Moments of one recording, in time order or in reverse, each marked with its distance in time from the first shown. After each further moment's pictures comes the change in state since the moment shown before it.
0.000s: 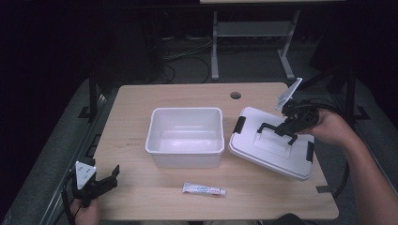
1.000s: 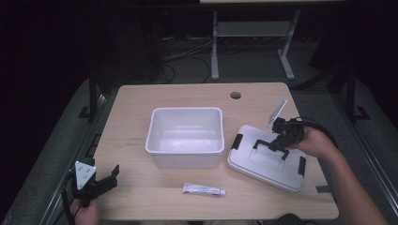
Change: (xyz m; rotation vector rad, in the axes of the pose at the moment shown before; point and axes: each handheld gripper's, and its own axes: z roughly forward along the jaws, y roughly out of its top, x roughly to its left) left arm 0.001 0.000 -0.001 -0.001 0.005 0.007; right arm -0.007 -0.021 0.079 0.065 0.073 0.039
